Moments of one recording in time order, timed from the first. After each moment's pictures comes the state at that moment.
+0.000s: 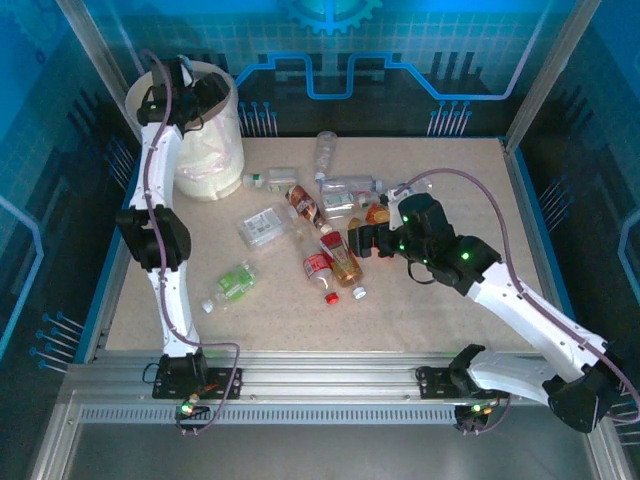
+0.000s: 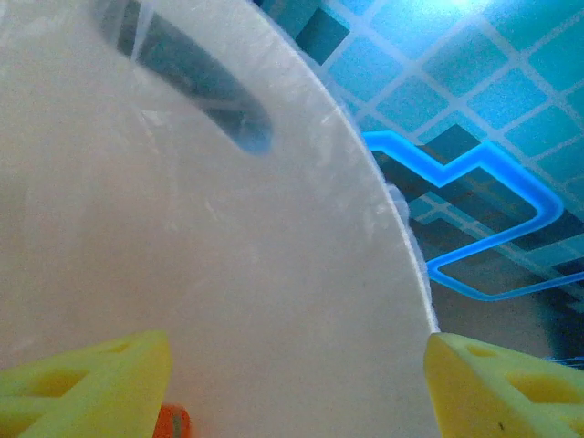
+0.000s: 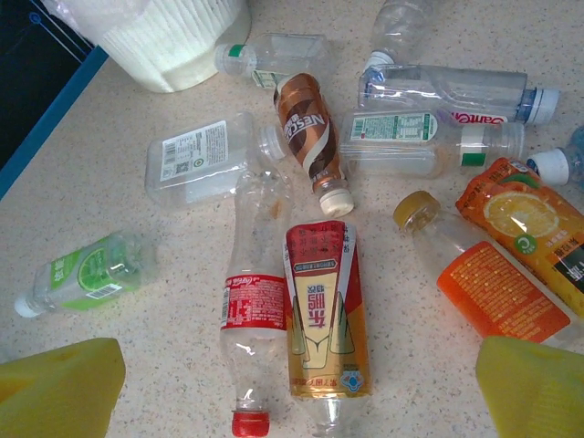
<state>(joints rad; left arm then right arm) 0.12 2.26 2.45 -0.66 0.25 -0.56 0.66 1.08 1.05 -0.59 0.03 0.38</state>
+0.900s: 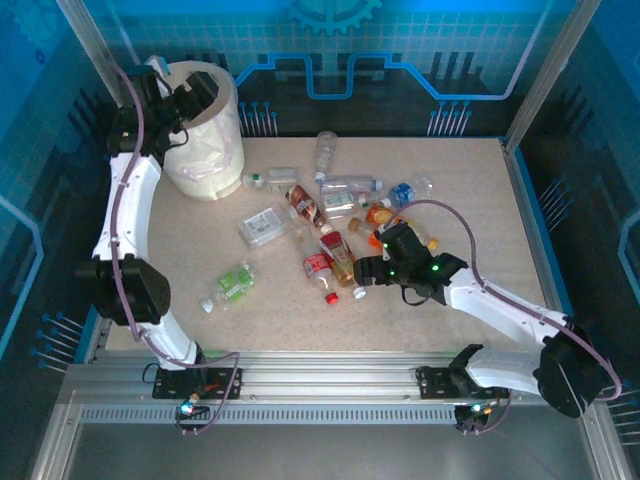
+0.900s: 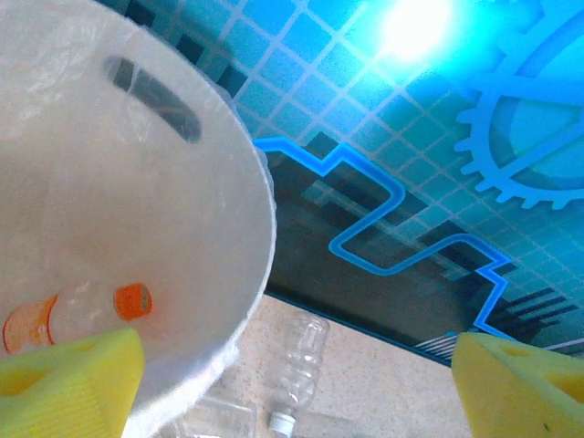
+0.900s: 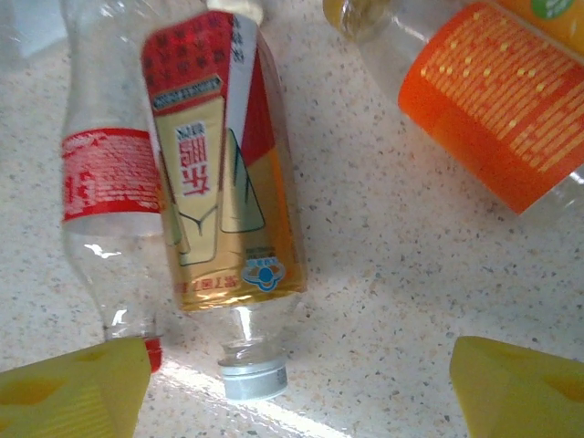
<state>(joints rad) 0.12 1.70 1.85 -0.47 0.27 -0.63 0.66 1.19 0.75 -0.47 0.05 0.47</state>
